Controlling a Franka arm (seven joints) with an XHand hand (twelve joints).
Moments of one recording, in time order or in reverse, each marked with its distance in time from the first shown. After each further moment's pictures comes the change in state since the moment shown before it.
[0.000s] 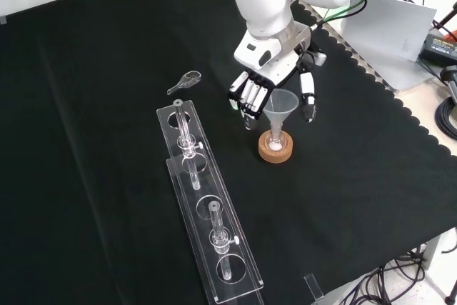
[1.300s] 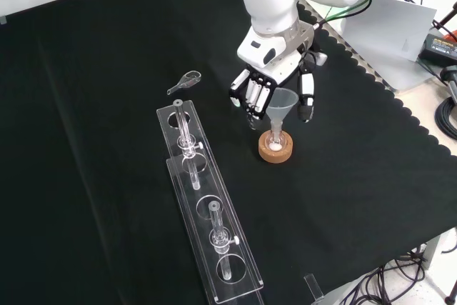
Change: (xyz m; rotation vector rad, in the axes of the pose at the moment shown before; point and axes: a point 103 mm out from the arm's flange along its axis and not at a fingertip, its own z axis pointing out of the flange) arm 0.005 0.002 -0.009 -0.035 -0.042 -0.017
